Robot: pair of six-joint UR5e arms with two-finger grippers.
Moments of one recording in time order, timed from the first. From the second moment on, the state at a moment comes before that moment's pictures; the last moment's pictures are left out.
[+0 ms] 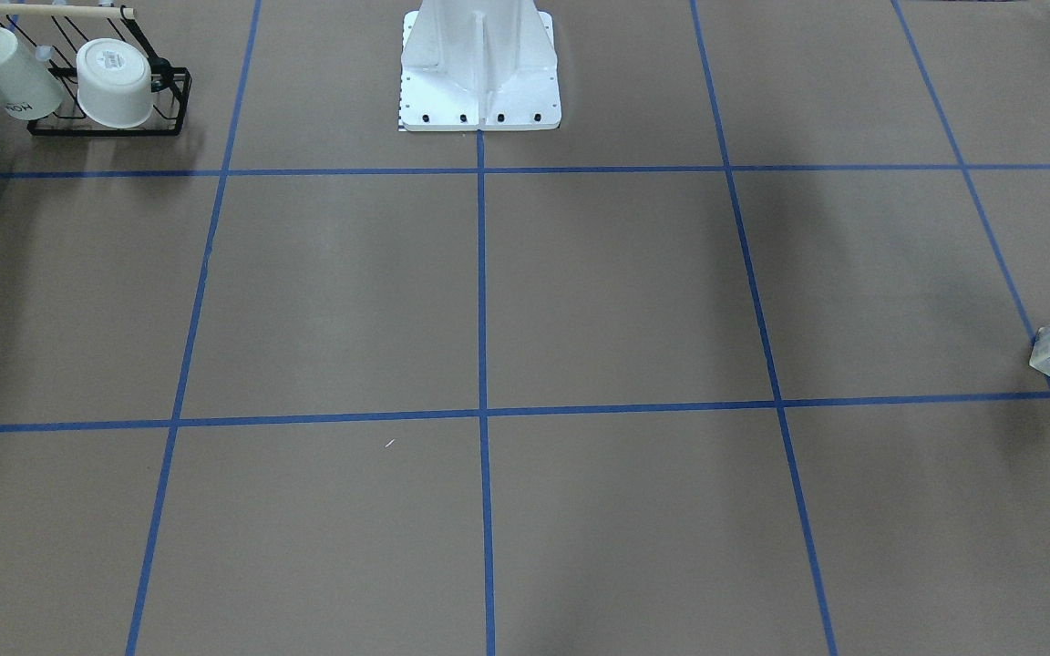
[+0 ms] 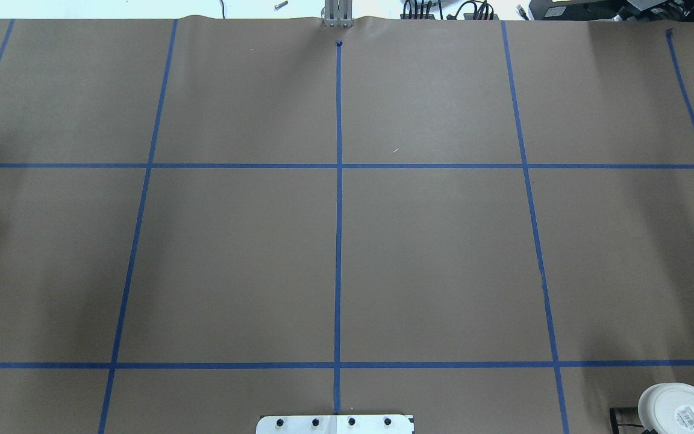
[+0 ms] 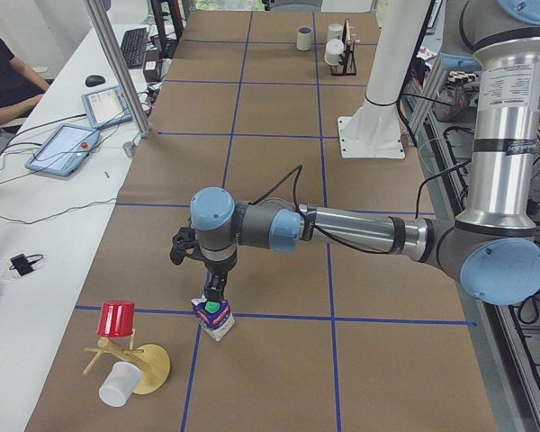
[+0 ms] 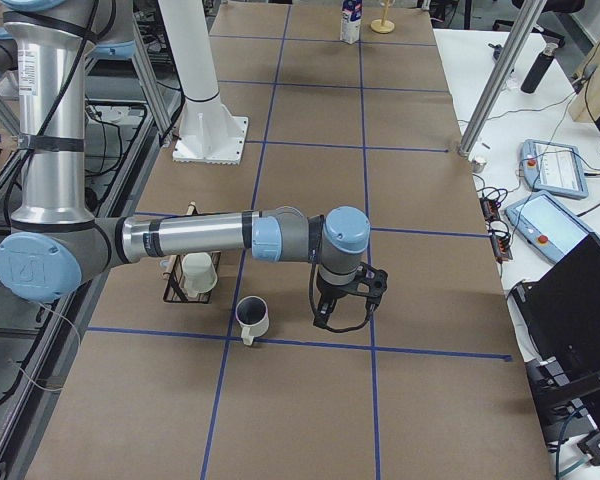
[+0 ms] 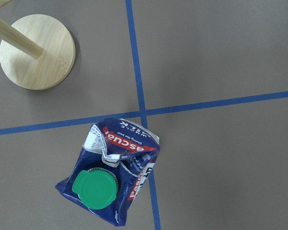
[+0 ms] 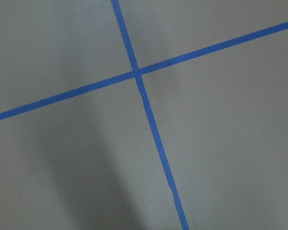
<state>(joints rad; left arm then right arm) -1.54 -1.58 -1.69 -1.57 -2.35 0.02 1.51 -1.64 1.76 -1.68 2.33 0.37</state>
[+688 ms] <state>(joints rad) -1.54 -1.57 -1.69 -1.57 -2.35 0.02 1.51 -1.63 1.76 -1.67 2.34 0.37</state>
